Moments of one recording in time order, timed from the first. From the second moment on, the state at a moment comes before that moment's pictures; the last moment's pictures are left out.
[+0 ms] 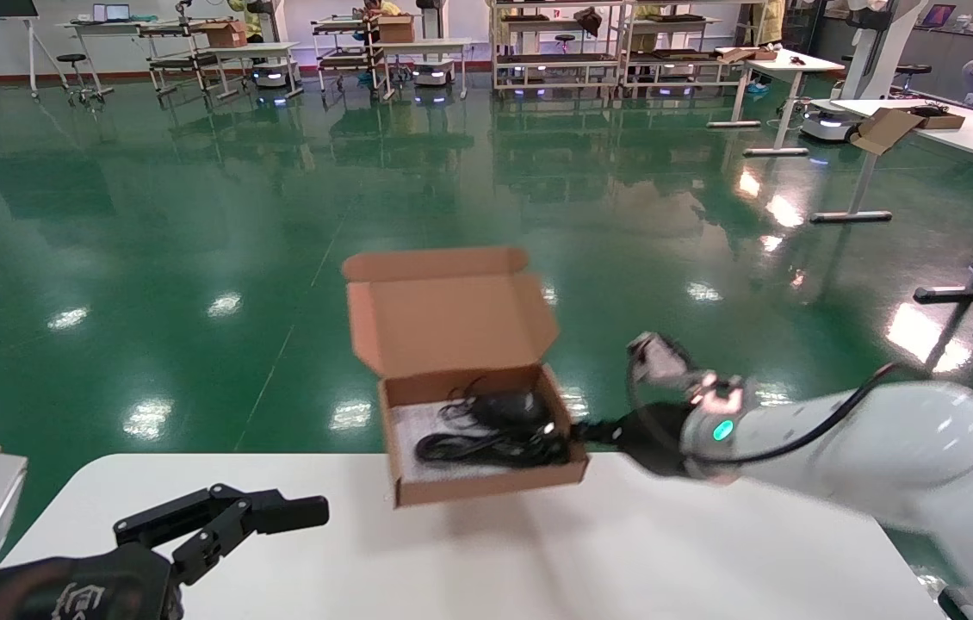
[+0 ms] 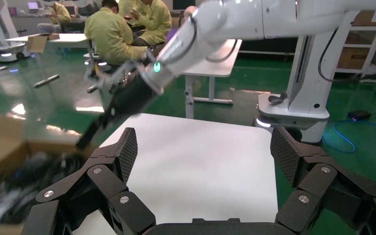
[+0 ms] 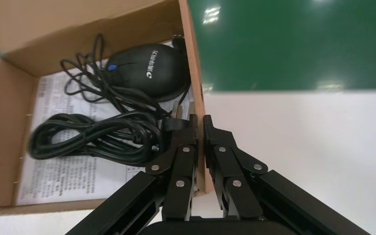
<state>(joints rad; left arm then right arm) -1.06 0.54 0.39 -1.21 0.62 1.40 -0.11 1.78 -1.31 -1.40 0.23 -1.00 -0.69 1.10</state>
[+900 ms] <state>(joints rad) -1.06 0.54 0.39 -1.21 0.62 1.40 -0.11 1.90 -1.01 -1.37 0.03 -0.98 -0.83 0.76</state>
